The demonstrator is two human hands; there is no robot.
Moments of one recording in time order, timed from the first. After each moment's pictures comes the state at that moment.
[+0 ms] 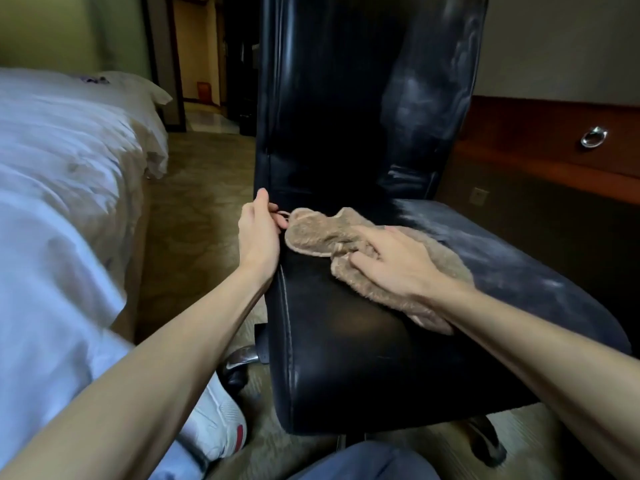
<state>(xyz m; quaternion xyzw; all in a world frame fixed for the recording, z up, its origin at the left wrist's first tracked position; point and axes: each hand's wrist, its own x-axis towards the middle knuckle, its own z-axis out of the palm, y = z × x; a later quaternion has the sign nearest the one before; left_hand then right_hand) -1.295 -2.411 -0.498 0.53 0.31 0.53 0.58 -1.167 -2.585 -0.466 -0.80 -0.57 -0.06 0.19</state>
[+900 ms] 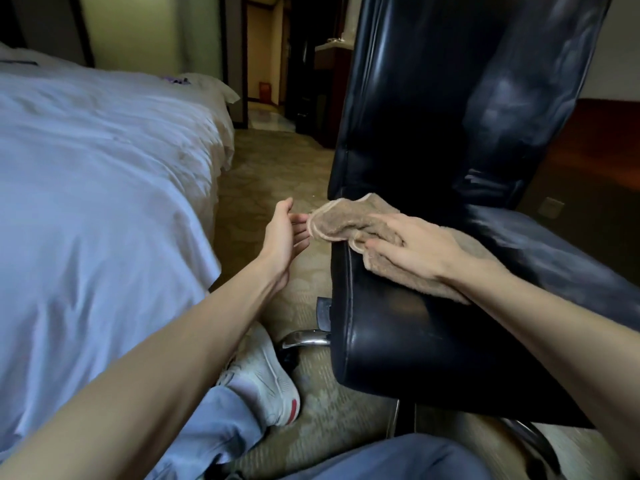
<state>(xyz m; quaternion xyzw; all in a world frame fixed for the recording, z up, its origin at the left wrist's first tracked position) -1.385 -2.390 -0.511 0.49 0.33 0.42 0.69 -1.209 -2.536 -0.455 -0.76 -0.63 -0.06 0.12</state>
